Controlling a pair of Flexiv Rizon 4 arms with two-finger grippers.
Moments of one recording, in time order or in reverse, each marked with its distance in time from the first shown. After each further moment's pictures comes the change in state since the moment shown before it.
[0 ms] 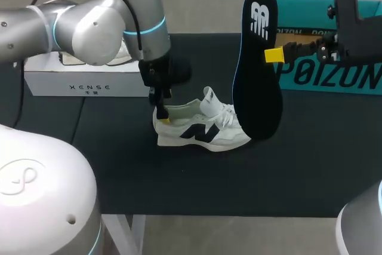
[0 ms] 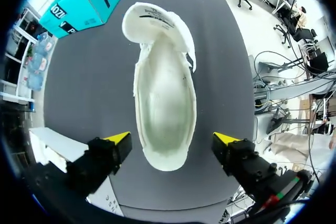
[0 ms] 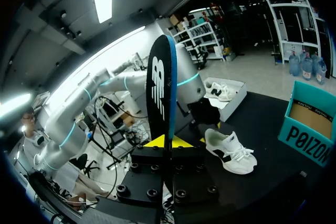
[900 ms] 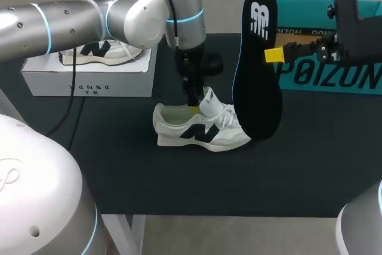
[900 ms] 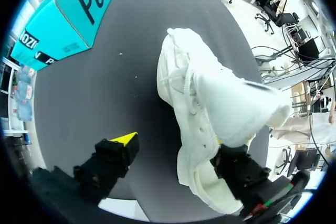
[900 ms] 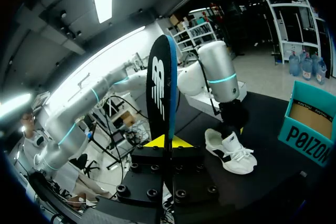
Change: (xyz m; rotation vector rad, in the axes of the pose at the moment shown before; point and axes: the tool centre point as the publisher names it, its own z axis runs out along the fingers) left arm -0.058 -0.079 0.046 0.023 0.122 0.153; right arm 0.000 0.000 0.000 0.000 0.000 0.000
